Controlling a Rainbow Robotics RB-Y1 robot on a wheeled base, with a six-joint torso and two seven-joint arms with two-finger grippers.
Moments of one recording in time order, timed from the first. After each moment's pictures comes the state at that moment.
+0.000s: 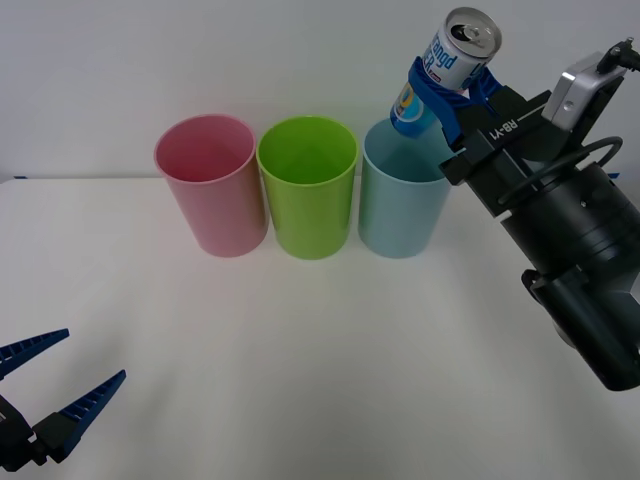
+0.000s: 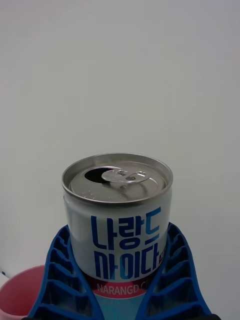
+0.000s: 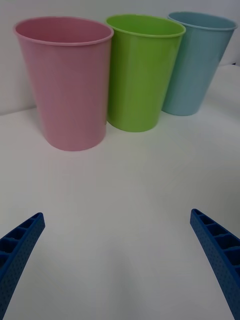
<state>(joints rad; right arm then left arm) -0.14 -0.50 0.17 -2.11 1.01 -0.16 -0.01 0.61 0.35 0.49 -2.13 -1.41 -1.03 0.35</state>
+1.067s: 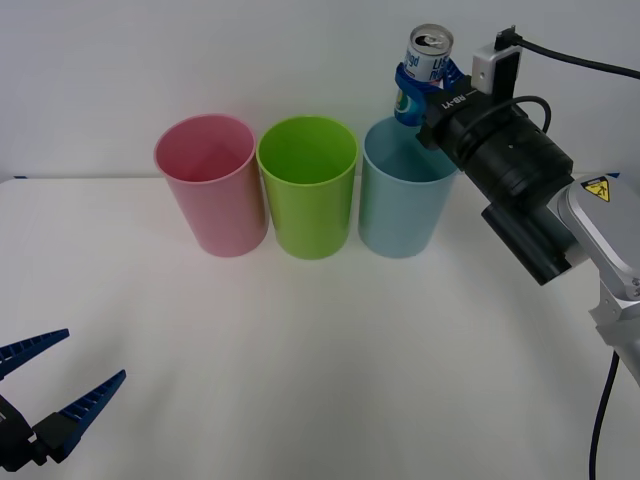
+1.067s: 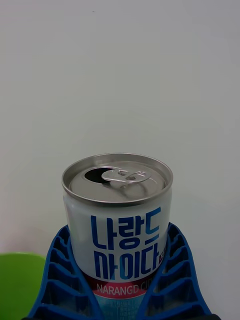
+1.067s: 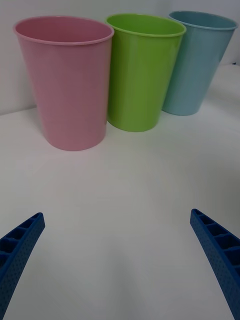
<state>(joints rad) -0.47 -0.49 0.23 -1.59 1.11 -0.15 0.01 0.61 0.35 0.49 -2.13 -1.41 -1.03 0.35</state>
